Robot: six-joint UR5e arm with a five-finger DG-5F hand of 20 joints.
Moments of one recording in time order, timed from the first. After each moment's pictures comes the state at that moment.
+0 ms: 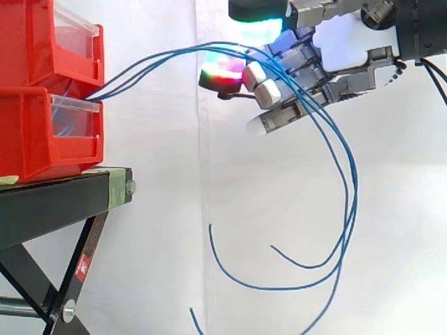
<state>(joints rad) 0.08 -1.77 -1.65 -2.98 -1.24 -0.13</state>
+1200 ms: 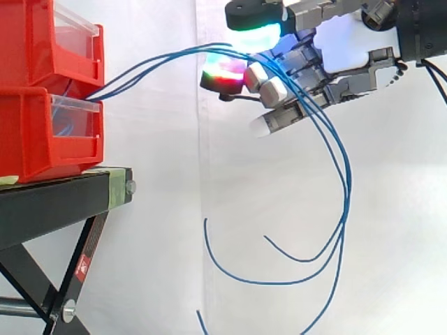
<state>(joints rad) 0.08 -1.77 -1.65 -2.98 -1.24 -0.12</state>
